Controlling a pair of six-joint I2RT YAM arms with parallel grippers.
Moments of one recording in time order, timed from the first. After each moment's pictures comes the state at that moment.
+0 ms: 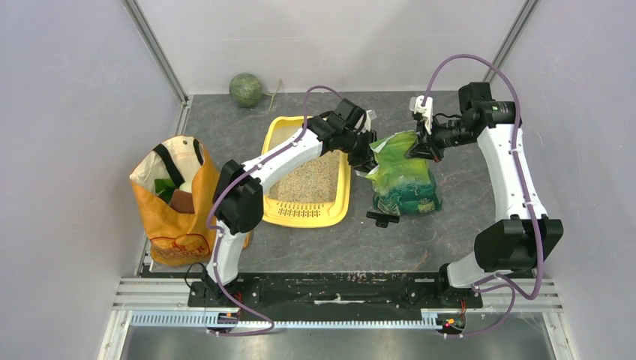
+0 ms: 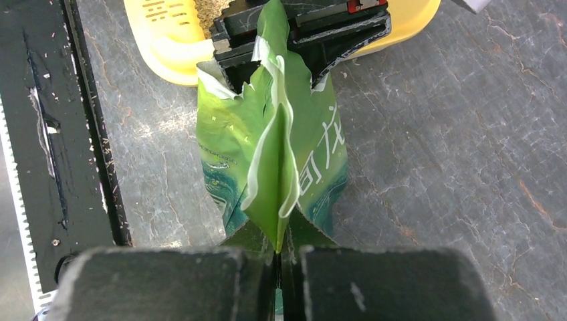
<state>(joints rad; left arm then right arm) -0.77 2.10 1.92 -0.66 0.50 -0.72 -0.01 1.52 1.64 -1.33 -0.93 -1.13</state>
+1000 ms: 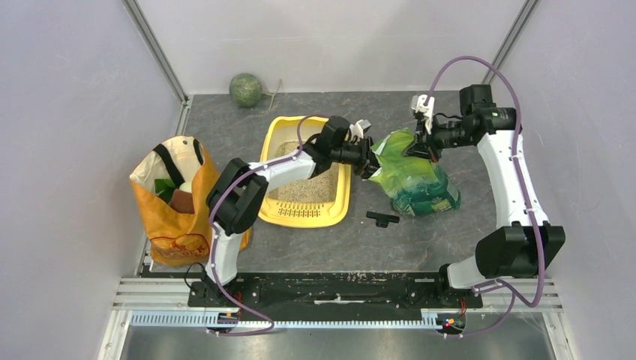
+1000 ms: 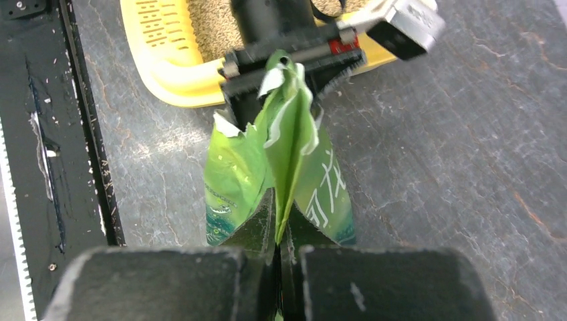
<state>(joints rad) -0.74 2.07 1.49 0.16 0.78 -1.19 0.00 1.48 1.57 -1.21 -0.95 -1.04</state>
